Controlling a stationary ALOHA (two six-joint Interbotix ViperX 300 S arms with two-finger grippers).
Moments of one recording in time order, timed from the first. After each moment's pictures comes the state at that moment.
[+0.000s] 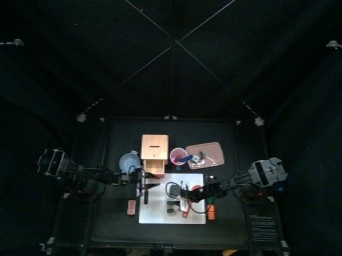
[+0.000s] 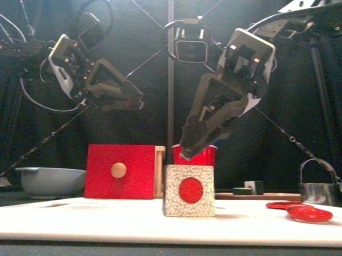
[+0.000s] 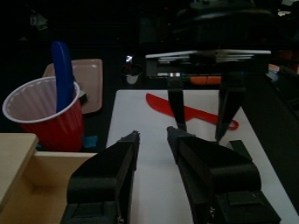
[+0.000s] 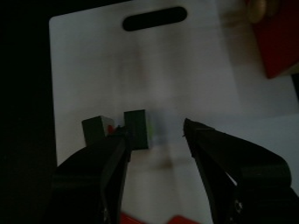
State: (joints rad) left arm -0.11 -0.17 1.03 -0.24 -0.65 0.17; right arm 0.22 0.11 0.58 -0.95 0.15 1.25
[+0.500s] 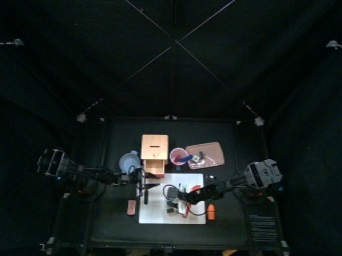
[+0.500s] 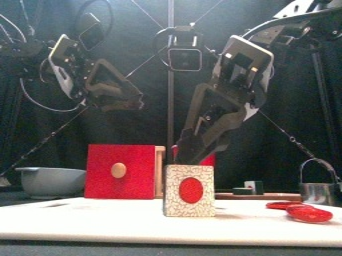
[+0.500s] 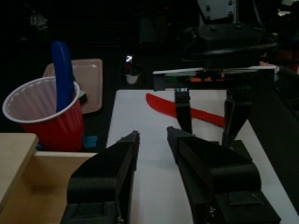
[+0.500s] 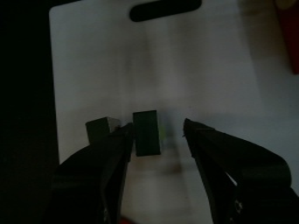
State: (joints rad) left arm -0.11 -0.17 1.03 -0.24 -0.65 0.17; right arm 0.22 0.18 0.56 -0.93 0.12 1.25
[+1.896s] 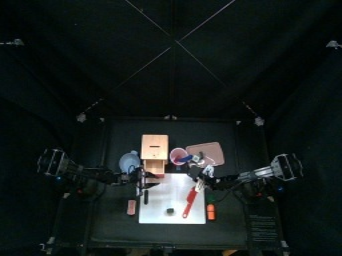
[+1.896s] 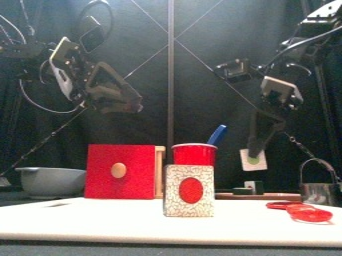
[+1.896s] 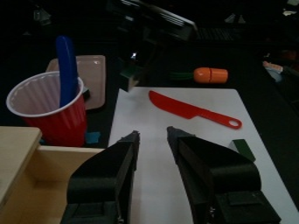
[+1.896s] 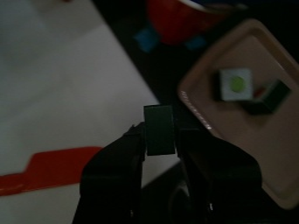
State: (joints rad) left arm -0.10 -0.17 1.04 -0.26 -0.64 0.17; right arm 0.11 -0.22 0.84 -0.83 0.64 1.25
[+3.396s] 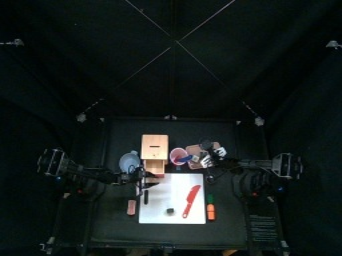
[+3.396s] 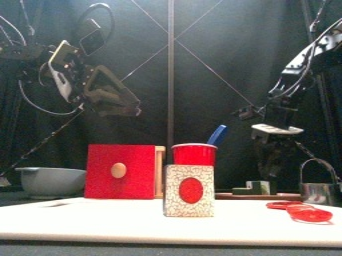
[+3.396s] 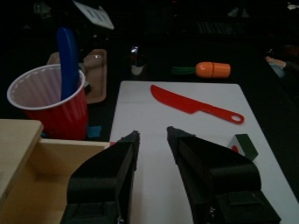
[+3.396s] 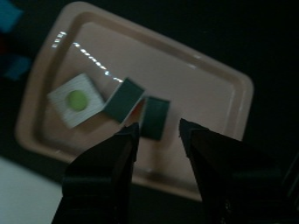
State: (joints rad) left arm -0.10 -0.17 1.04 -0.26 -0.63 0.17; right arm -0.27 -0.23 0.91 -0.79 0.63 1.26
